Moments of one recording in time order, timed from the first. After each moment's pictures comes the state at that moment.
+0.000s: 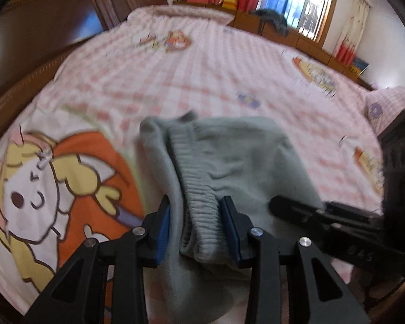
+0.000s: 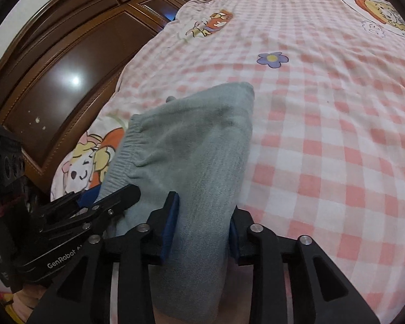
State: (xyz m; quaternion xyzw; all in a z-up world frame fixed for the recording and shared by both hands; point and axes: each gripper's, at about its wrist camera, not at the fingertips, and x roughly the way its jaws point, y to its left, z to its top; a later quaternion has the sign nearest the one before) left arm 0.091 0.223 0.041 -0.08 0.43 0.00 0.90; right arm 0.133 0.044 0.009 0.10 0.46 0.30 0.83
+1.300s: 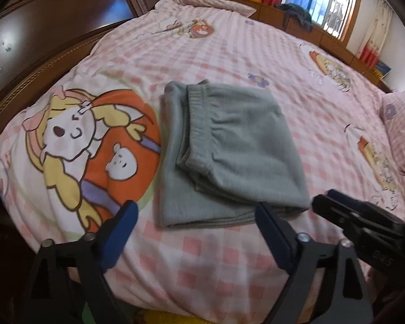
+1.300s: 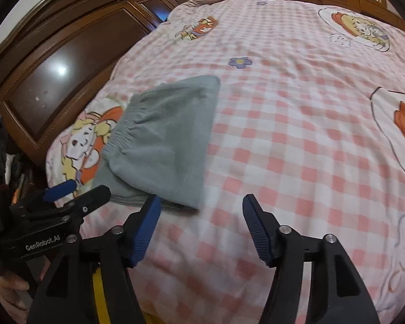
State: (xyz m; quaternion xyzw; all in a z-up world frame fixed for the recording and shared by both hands) left arm 0.014 0.196 0.061 -0.09 0.46 0.07 0.88; right arm 0.053 -0.003 0.042 0.03 0.46 0.24 0.85
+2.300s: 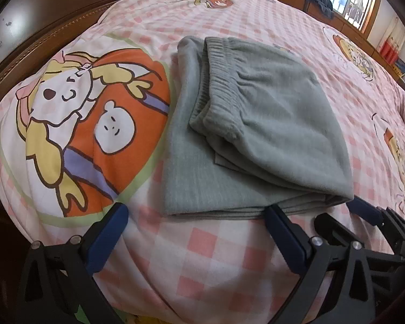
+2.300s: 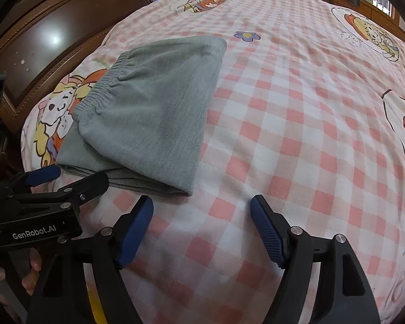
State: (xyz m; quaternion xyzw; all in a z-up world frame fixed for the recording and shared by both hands) left arm 0.028 0.200 0.010 -0.10 0.51 0.10 0.85; right arm 0.062 0.021 0.002 -0.03 0.49 0.23 0.84
